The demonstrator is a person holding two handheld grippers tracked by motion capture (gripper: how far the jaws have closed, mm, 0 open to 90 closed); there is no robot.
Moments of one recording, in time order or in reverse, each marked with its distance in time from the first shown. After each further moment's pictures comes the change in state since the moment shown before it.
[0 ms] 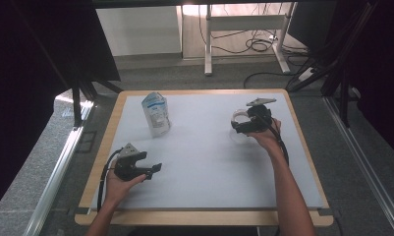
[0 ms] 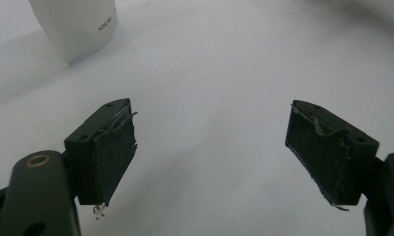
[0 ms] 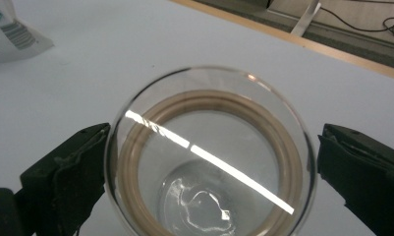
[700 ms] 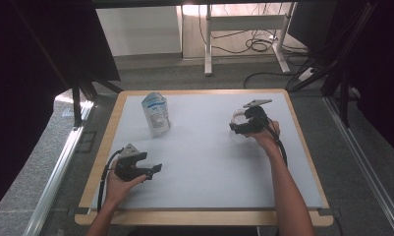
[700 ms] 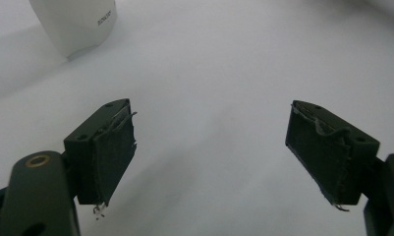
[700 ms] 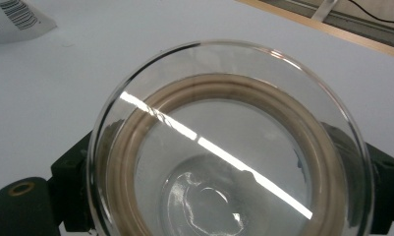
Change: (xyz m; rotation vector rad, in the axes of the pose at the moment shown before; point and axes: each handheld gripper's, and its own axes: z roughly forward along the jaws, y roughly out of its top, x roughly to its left) left arm 0.000 -0.002 0.003 0.010 0.004 0.001; right arm -0.002 -0.004 0.014 0.035 0.047 -0.019
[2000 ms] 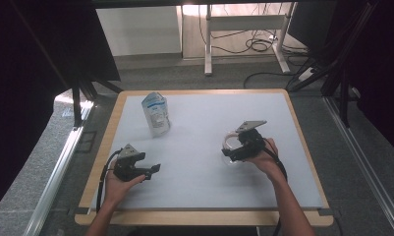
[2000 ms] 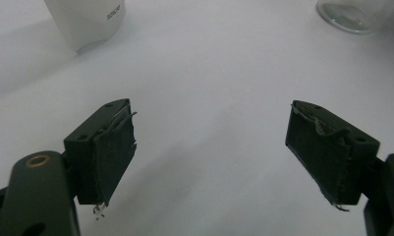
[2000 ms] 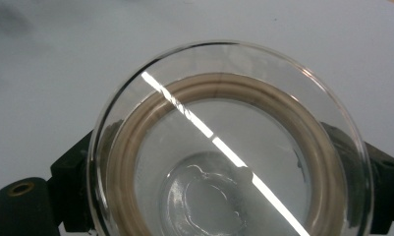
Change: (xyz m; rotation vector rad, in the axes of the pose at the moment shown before) left arm 0.004 -0.003 -0.001 0.007 0.017 -0.009; right arm 0.067 -0.035 -0.040 0.029 0.171 -0.152
